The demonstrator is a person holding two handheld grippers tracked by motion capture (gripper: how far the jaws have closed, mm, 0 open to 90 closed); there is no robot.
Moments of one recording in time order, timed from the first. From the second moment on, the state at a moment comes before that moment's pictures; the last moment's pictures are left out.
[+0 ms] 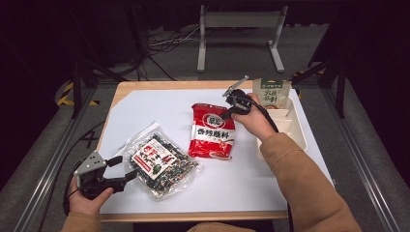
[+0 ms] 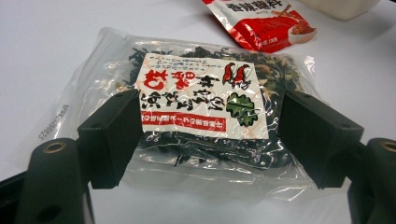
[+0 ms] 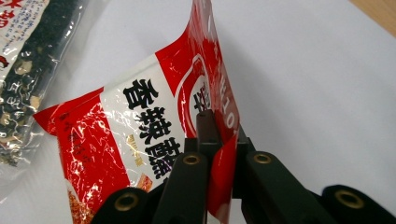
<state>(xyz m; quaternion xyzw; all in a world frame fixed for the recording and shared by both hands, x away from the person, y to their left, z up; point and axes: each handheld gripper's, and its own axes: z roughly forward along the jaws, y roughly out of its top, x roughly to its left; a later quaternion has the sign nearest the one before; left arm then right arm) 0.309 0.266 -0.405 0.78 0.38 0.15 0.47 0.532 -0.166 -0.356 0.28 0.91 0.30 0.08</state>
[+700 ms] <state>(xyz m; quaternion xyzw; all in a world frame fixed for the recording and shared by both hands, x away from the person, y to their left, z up) 0.320 0.258 -0.404 0.79 0.37 0.14 0.47 0.480 -0.176 -0.295 0.25 0.89 0.36 0.08</state>
